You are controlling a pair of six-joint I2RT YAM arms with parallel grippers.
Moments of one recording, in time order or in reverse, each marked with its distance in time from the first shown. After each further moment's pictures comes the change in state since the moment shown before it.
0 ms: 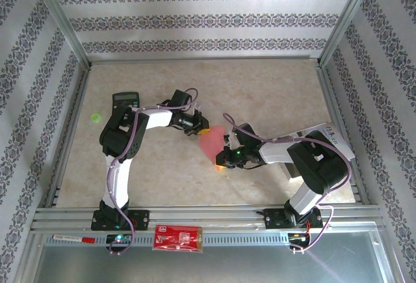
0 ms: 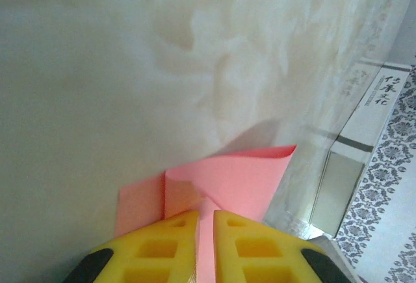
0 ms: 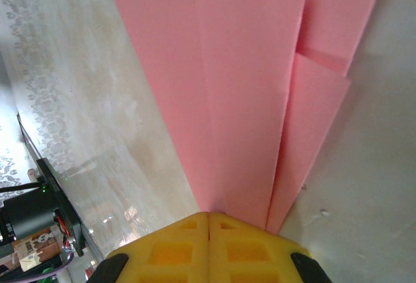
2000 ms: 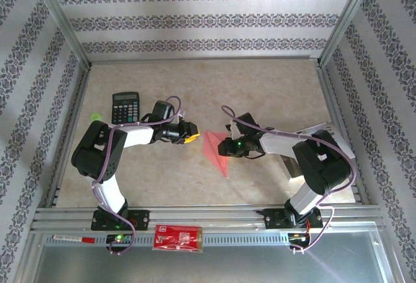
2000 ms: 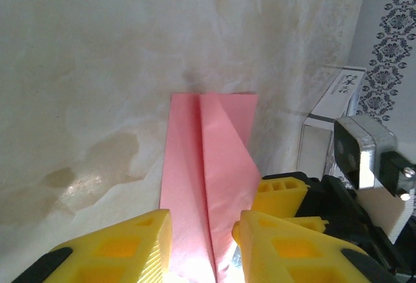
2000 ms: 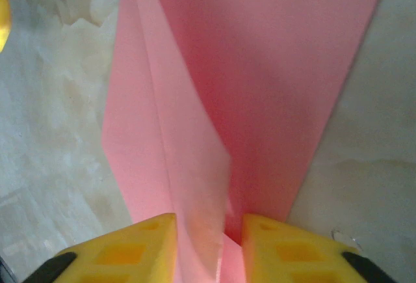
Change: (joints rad) left arm 0.033 -0.348 -0.433 0.251 -0.030 -0.093; right arm -0.046 -0.018 0.167 -0.238 0.185 -0.229
